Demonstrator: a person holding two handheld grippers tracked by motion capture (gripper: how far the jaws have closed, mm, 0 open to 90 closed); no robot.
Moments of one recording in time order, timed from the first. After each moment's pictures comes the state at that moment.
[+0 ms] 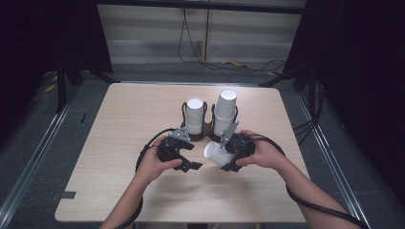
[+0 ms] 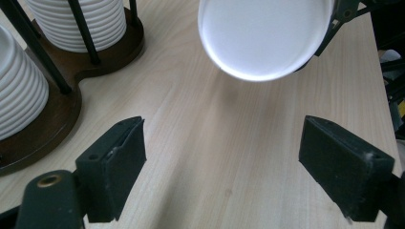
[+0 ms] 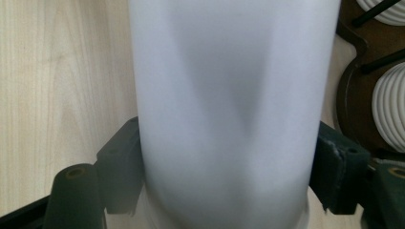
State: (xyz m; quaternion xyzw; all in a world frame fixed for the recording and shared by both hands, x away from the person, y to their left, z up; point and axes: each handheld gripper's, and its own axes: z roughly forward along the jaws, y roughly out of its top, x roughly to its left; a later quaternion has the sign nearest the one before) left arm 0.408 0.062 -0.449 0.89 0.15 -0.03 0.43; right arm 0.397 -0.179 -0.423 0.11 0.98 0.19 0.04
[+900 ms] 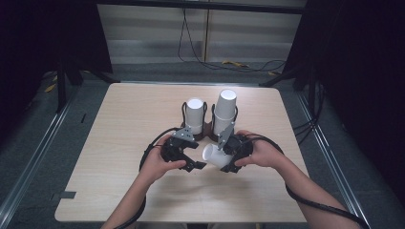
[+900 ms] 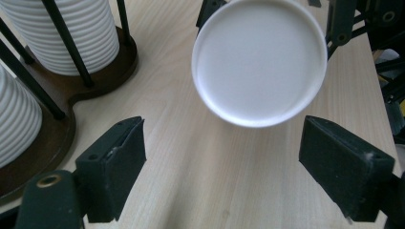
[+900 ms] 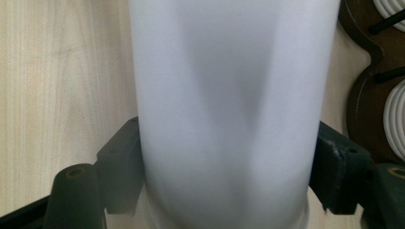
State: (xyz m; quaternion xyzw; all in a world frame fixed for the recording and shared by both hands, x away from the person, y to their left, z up) left arm 0.408 0.051 -0.445 0.88 0.13 -0.02 0.45; right arm 0.397 -0.172 -0.422 0.09 0.98 0.17 0.03
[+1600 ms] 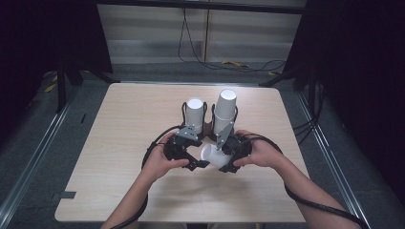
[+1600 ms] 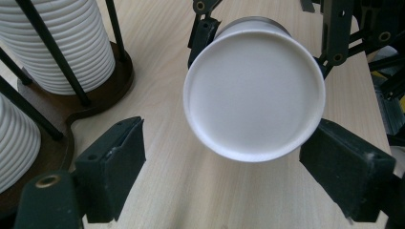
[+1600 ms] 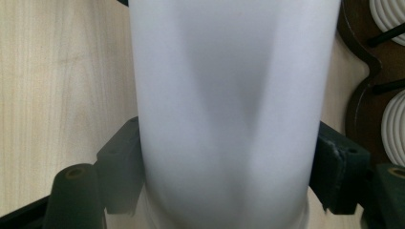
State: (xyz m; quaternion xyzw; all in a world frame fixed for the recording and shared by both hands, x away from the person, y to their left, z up) left arm 0.409 0.043 -0.436 0.89 0.11 -0.01 0.45; right arm 0.396 -0.168 -0.419 0.08 0.98 0.18 0.03
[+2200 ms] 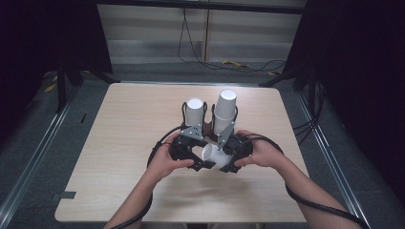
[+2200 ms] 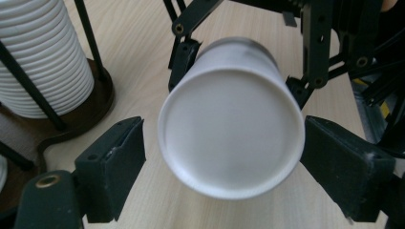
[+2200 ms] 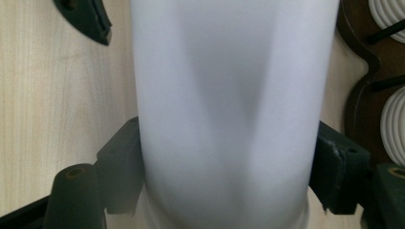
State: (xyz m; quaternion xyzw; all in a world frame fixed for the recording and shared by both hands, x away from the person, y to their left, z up) left arm 0.407 0.027 -0.434 0.88 0.10 -0.04 0.47; right arm 0.396 -0.170 -0.419 0.08 0.98 0.18 0.04
